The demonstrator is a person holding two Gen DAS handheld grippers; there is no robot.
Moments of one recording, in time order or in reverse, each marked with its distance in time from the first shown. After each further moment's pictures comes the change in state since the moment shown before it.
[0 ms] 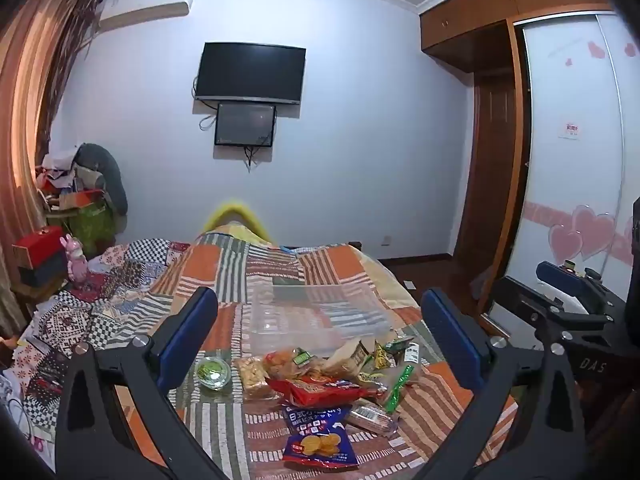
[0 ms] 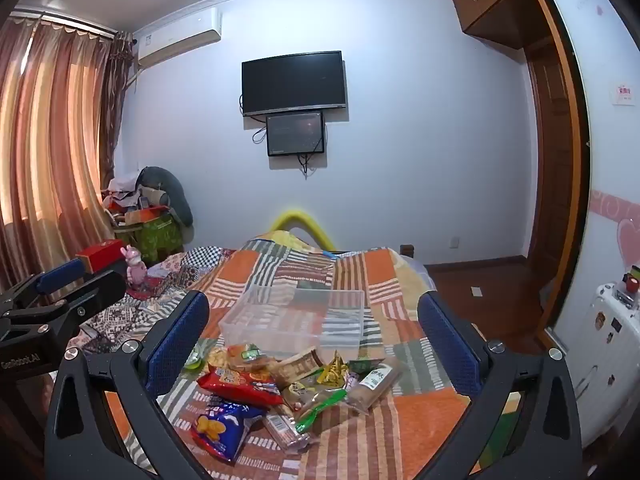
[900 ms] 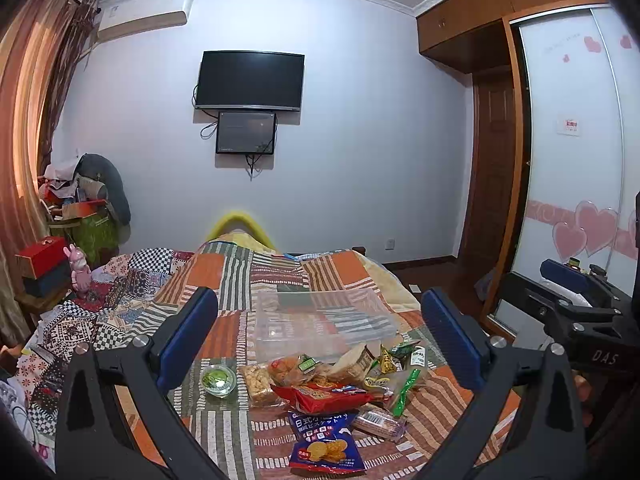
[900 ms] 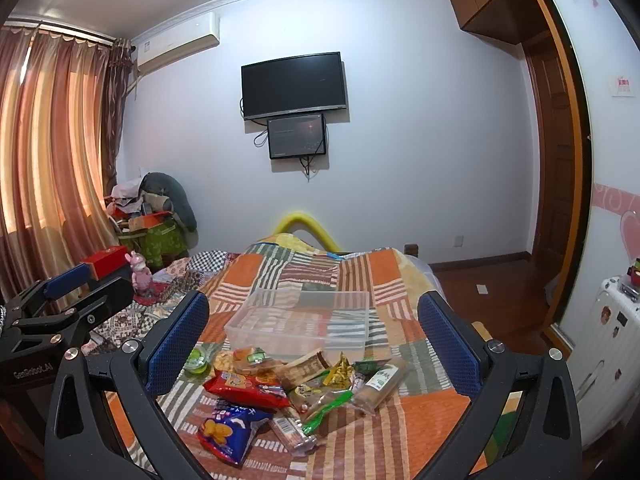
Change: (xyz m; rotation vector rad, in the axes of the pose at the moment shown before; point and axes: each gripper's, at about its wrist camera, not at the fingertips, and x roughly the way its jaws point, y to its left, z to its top) left arm 0.003 -0.005 -0.002 0.021 -0.008 0.019; right arm -0.001 -0.002 0.000 0.031 -0.006 0.017
